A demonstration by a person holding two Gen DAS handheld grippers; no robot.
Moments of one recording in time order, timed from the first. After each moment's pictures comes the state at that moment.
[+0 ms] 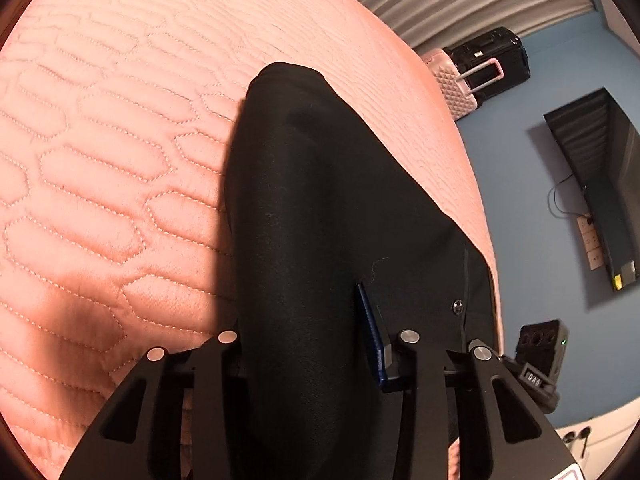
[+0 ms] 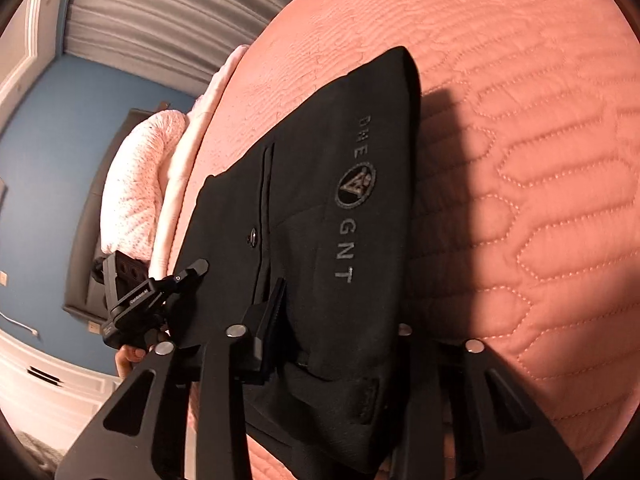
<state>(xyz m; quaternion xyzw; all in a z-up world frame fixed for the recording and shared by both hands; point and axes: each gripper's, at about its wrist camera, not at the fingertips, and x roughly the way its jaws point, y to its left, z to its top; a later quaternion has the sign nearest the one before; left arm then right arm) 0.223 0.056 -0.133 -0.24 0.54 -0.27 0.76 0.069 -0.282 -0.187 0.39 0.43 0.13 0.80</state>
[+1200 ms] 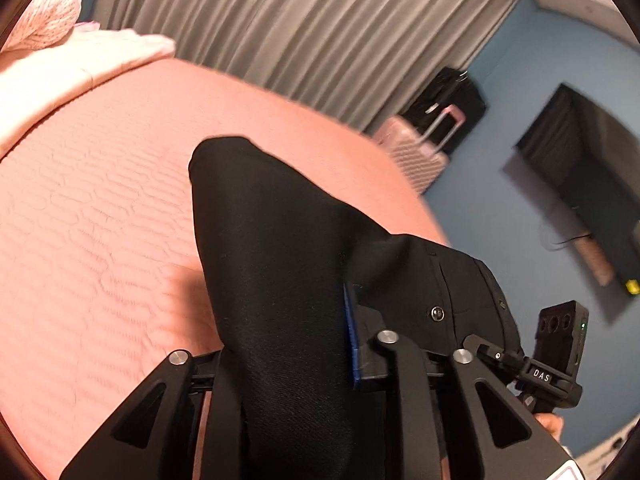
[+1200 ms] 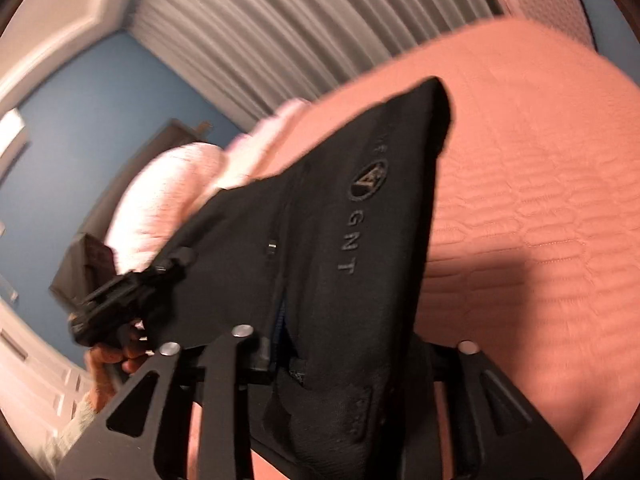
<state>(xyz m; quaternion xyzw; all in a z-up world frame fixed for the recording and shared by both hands) 0.384 -0.030 0.008 -0.15 0.39 -0.27 0.87 0.280 -0.318 -0.091 0.28 0.38 0.12 0.88</state>
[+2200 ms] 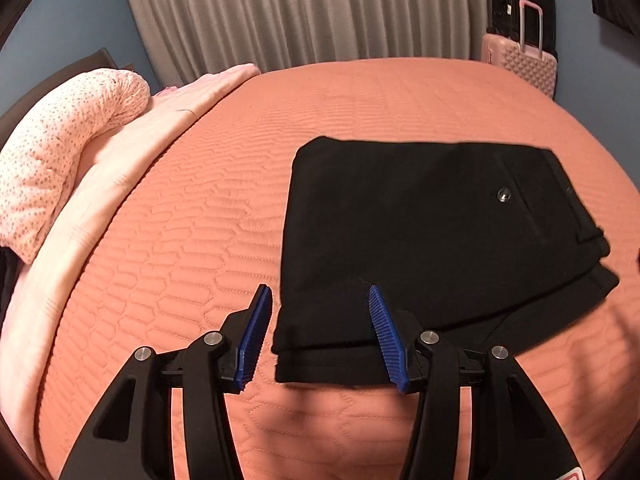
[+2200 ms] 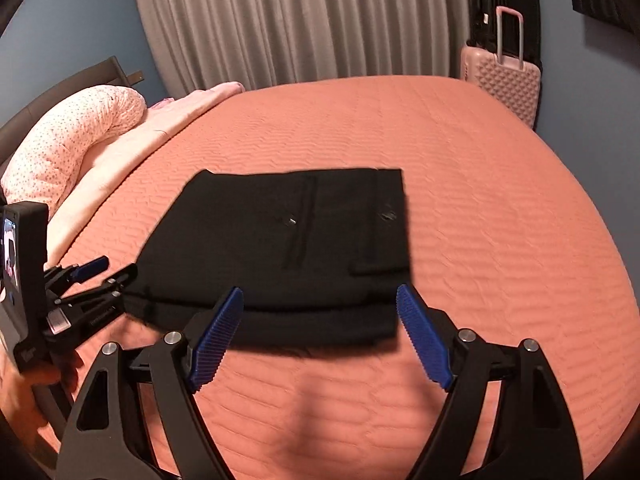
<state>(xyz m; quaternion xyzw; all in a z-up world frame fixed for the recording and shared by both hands) 0.278 -0.052 -0.024 0.11 0.40 -0.04 0.91 0.219 -0.222 -0.066 0.08 0.34 -0.01 0.94</state>
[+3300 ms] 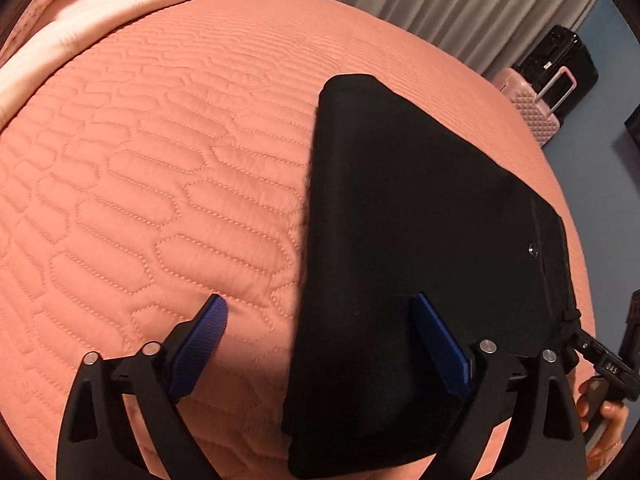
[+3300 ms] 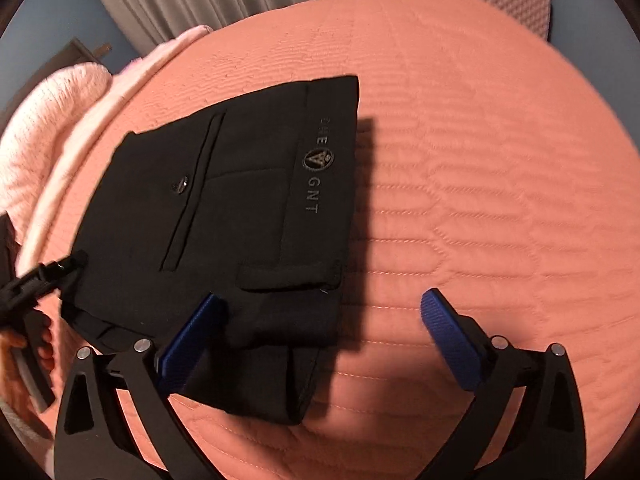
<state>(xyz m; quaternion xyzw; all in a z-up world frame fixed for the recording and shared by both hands) 0.364 0.022 -0.084 -0.11 0.51 -0.12 0.85 0.289 -0.314 -0.151 0.17 0.46 0.01 0.87</state>
